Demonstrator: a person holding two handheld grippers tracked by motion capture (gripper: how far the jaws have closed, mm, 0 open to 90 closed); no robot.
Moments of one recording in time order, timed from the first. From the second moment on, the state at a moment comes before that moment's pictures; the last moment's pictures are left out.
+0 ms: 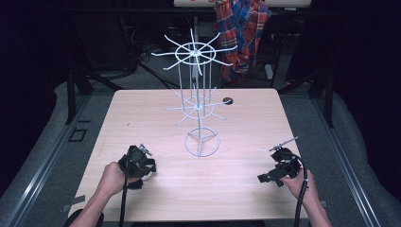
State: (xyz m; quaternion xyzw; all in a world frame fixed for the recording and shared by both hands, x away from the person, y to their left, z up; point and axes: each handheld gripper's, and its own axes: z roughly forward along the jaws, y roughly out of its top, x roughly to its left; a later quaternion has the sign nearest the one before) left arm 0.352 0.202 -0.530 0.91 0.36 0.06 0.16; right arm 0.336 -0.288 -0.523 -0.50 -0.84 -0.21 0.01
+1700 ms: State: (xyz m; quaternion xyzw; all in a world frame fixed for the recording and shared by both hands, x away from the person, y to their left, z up) left arm 0.340 0.242 -0.477 0.82 0.44 0.09 0.36; right arm 0.338 -0.292 -0.524 -0.51 -0.84 -0.21 0.01
